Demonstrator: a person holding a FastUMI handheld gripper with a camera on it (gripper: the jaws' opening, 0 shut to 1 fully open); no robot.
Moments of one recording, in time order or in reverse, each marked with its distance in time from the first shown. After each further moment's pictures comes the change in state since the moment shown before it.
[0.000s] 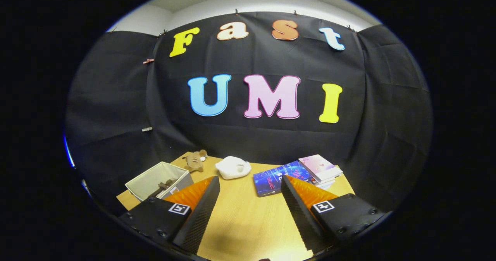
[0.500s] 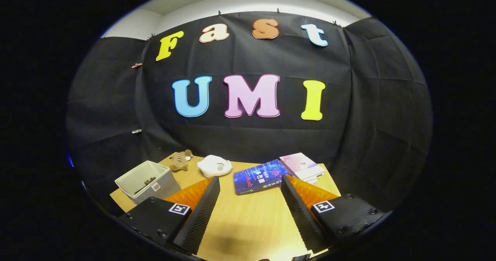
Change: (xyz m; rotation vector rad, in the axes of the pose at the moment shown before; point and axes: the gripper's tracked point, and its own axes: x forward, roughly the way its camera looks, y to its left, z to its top) arm -0.009 -0.088 -0.008 0.023 0.013 -0.045
